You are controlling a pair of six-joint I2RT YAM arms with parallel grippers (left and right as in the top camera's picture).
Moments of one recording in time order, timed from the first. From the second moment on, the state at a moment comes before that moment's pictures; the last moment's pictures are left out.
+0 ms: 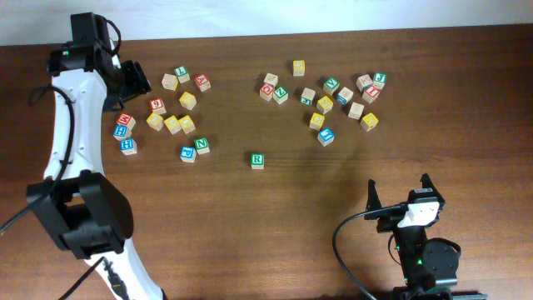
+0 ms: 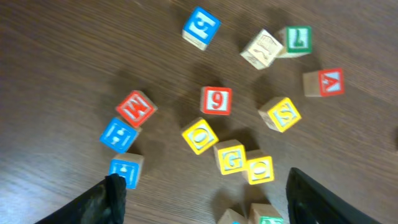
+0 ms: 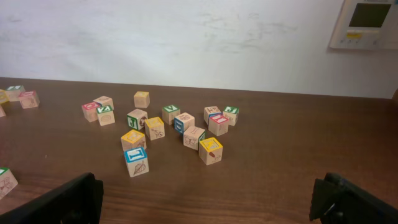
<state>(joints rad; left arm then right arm) 0.13 2.08 2.01 -1.10 0.00 -0.27 0.02 0.01 0.01 -0.07 -0.02 -0.02</state>
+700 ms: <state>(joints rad) -0.06 2.14 2.00 -1.12 0.01 -0.44 0.02 0.01 0.01 -0.07 -0.02 -0.02</state>
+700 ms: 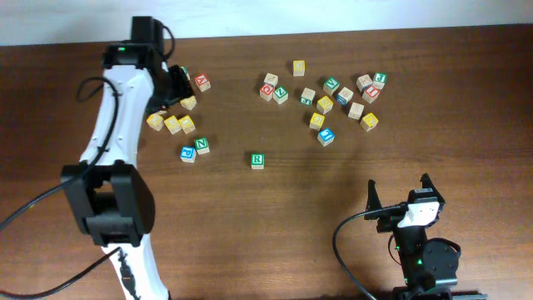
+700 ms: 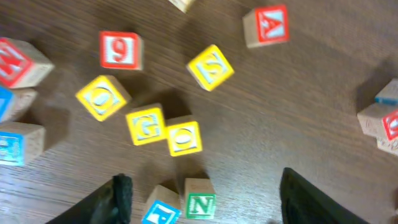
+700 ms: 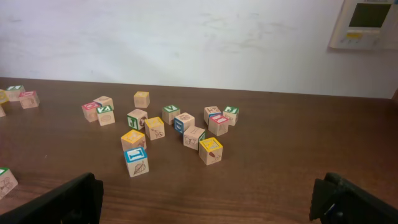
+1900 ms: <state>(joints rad) -0.03 2.30 1.99 -0.76 -0.17 -0.36 0.02 0.01 0.01 -0.07 -0.02 -0.02</state>
